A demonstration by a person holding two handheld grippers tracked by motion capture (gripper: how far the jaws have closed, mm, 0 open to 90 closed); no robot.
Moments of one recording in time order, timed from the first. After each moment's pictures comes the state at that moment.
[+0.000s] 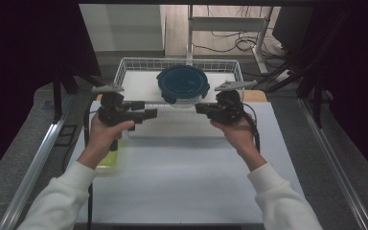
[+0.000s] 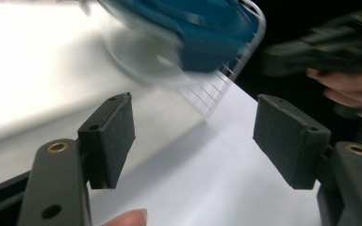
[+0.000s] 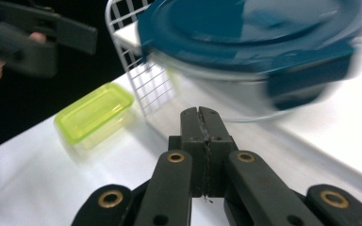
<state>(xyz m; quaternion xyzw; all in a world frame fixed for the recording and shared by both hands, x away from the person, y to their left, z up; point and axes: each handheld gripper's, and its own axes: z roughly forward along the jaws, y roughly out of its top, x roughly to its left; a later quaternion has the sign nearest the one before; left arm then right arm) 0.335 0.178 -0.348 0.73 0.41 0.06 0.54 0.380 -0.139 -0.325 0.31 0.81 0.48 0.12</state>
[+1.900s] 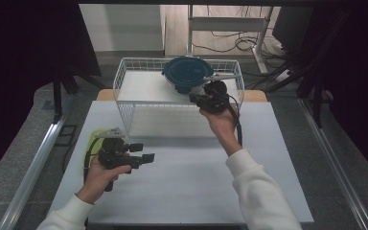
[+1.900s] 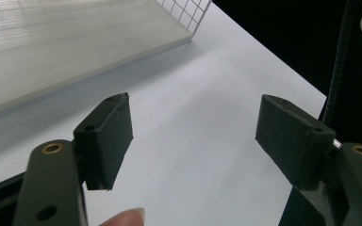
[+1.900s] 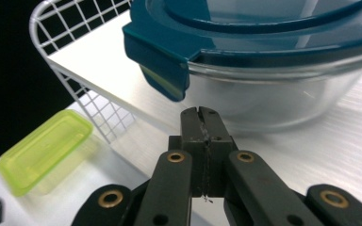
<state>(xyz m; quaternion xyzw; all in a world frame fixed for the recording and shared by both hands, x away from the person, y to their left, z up) 0.285 0.181 -0.430 0.76 0.41 0.01 0.50 0.422 -0.114 -0.340 0.39 0.78 0.47 0.15</state>
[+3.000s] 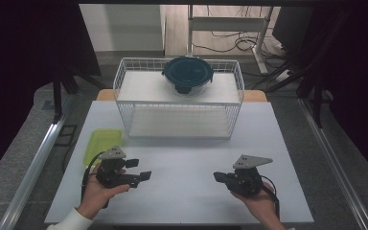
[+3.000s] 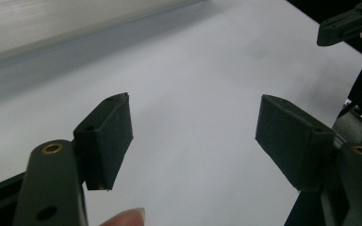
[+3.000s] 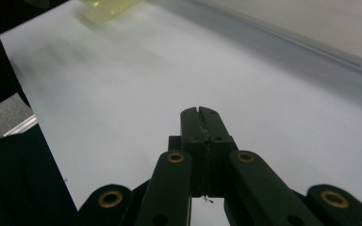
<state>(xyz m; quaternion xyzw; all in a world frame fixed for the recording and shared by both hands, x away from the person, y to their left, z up) 0.248 0.179 -0.462 0.79 0.42 0.05 0.45 0.265 -0.216 -0.455 0.32 0.84 0.43 0.07</state>
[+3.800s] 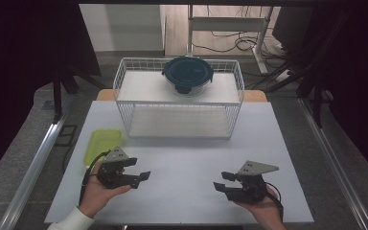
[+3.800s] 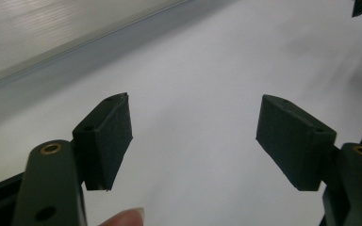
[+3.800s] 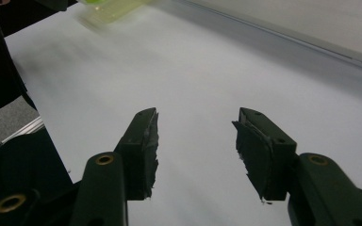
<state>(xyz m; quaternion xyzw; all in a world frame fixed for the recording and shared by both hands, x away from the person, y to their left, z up) 0.252 0.177 -0.462 0.81 0.41 0.10 0.42 0.251 -0.228 -0.460 0.32 0.83 0.44 0.08</state>
